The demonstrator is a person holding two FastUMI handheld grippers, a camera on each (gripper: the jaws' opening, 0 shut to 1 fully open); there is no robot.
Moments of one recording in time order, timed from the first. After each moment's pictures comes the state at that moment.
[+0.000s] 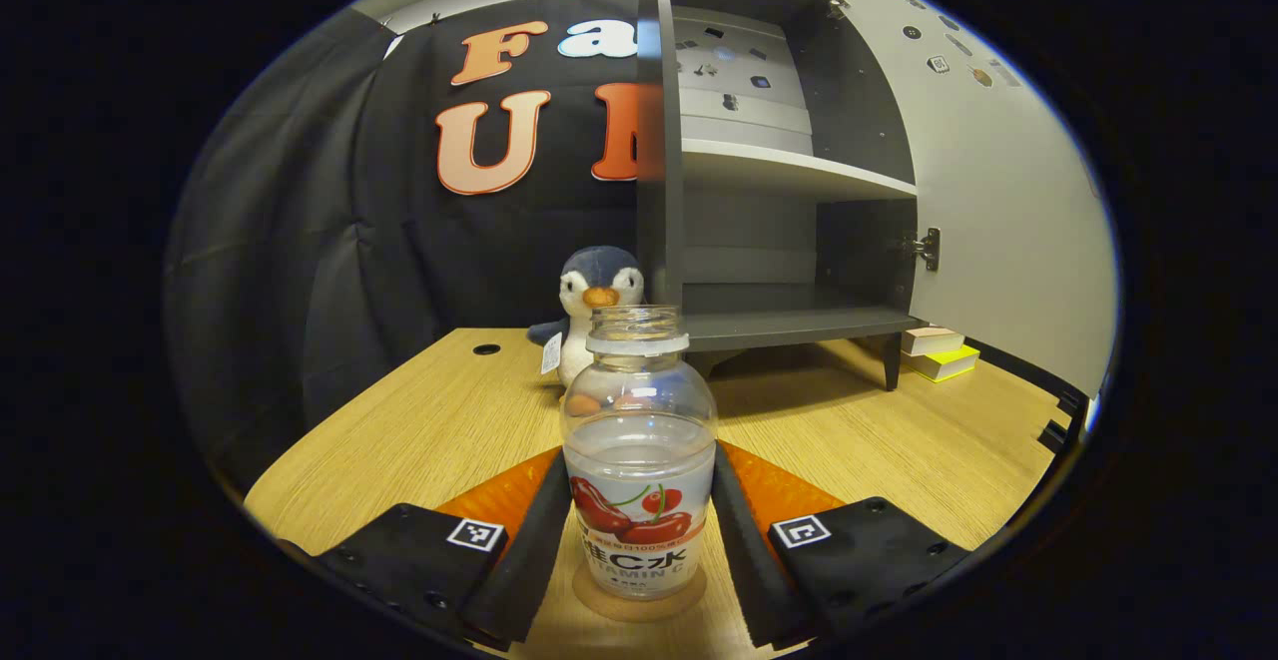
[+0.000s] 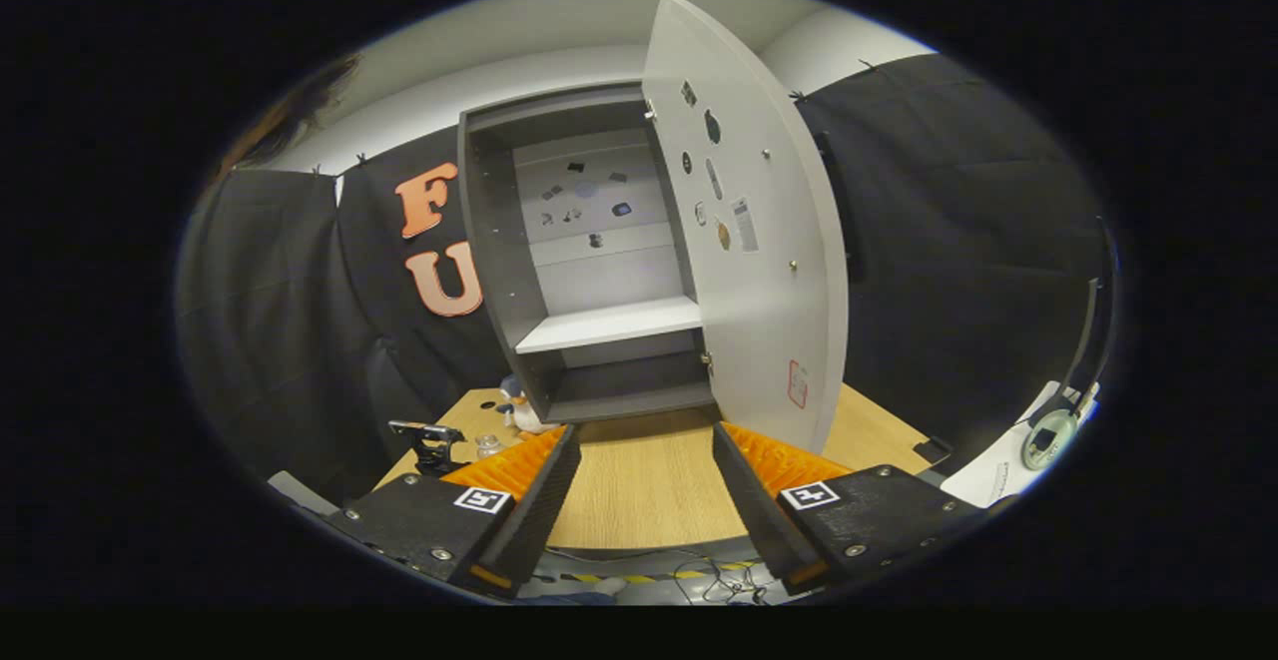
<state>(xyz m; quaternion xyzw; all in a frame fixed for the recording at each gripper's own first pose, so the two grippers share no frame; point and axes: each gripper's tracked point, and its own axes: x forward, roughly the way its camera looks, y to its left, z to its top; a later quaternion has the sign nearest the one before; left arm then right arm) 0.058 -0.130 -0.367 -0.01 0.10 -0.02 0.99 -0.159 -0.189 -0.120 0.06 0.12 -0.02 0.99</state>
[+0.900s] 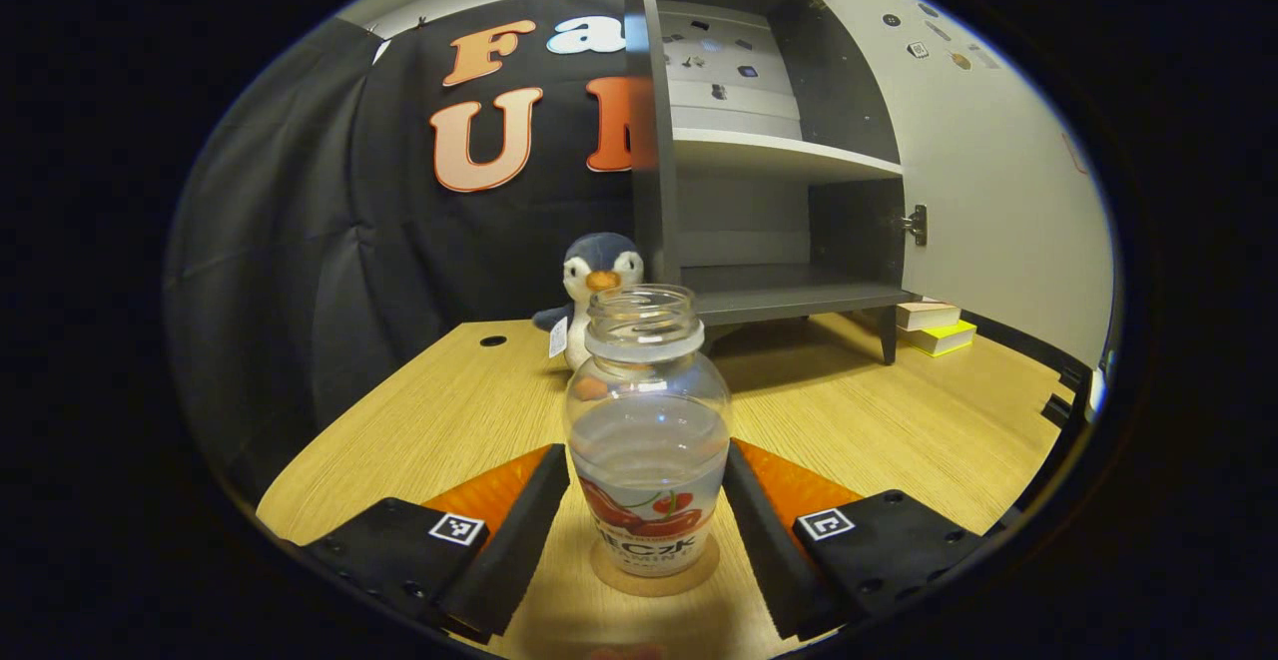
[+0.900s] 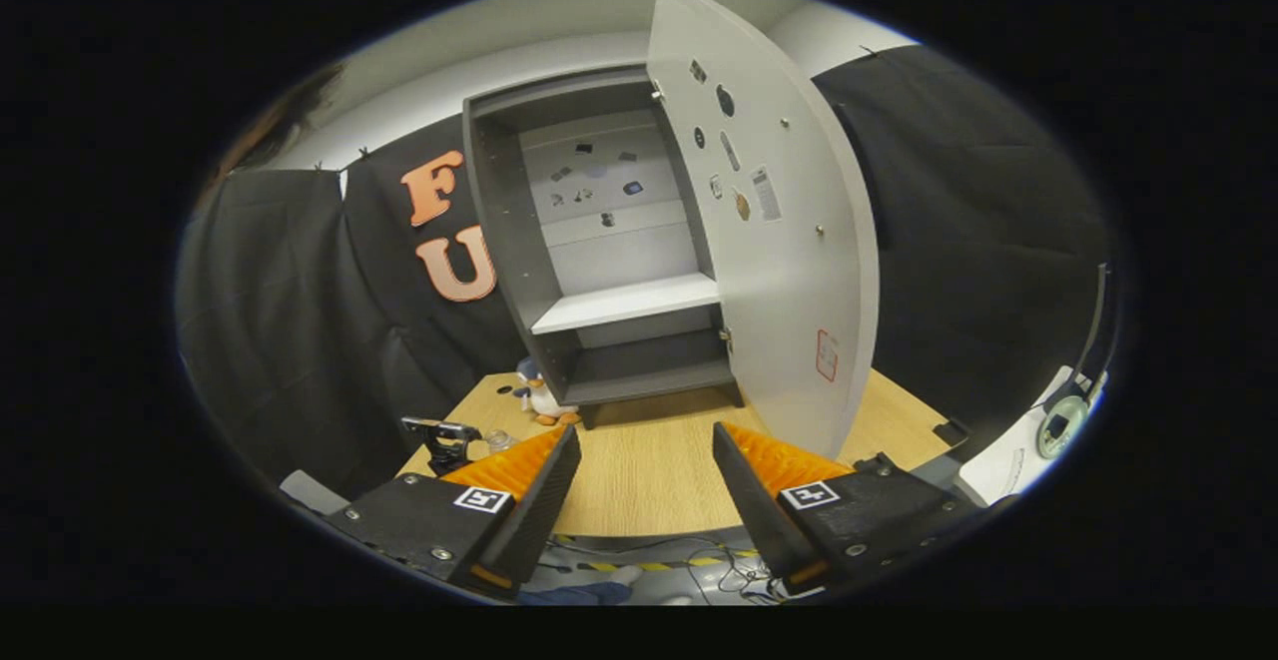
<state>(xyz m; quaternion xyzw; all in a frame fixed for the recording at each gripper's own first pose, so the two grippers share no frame) 0.036 -0.128 -0.370 0.01 0.12 -0.03 0.99 -0.158 -0.175 -0.131 0.08 0.14 0.00 0.99</state>
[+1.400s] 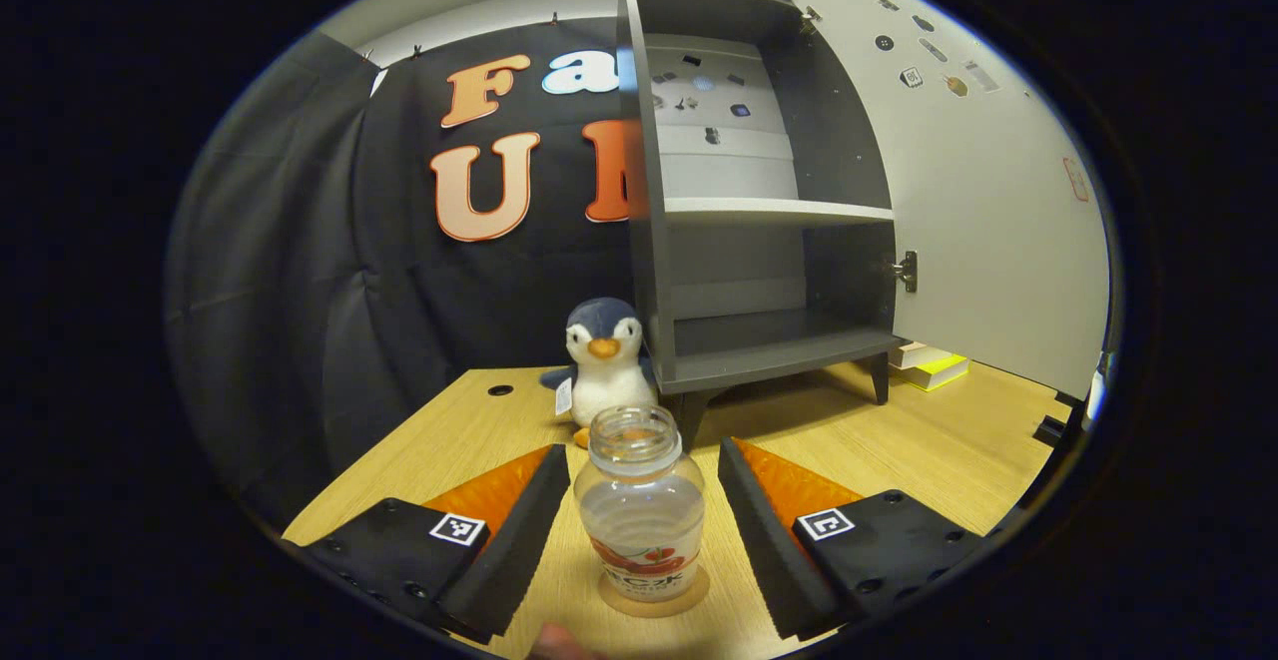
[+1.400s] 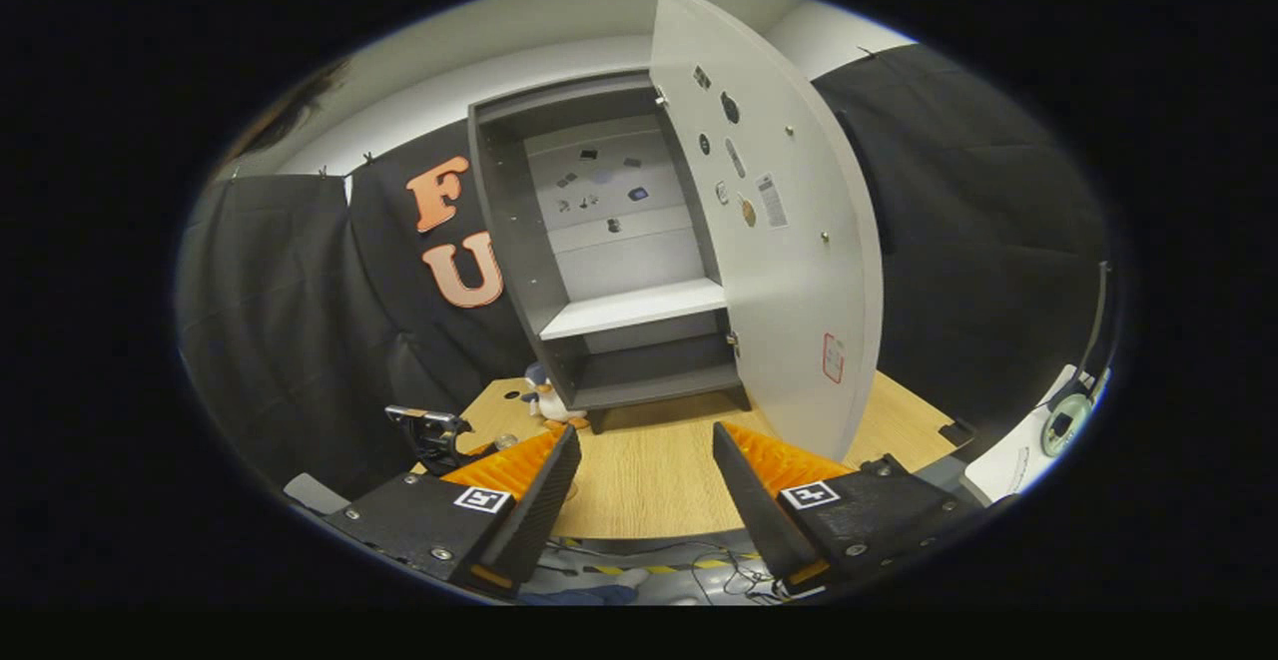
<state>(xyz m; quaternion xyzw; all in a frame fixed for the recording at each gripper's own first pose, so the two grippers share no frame) 0.034 -0.134 -0.299 0.03 0.06 -0.02 1.00 -0.162 -0.171 -0.119 0.09 0.13 0.00 0.99</state>
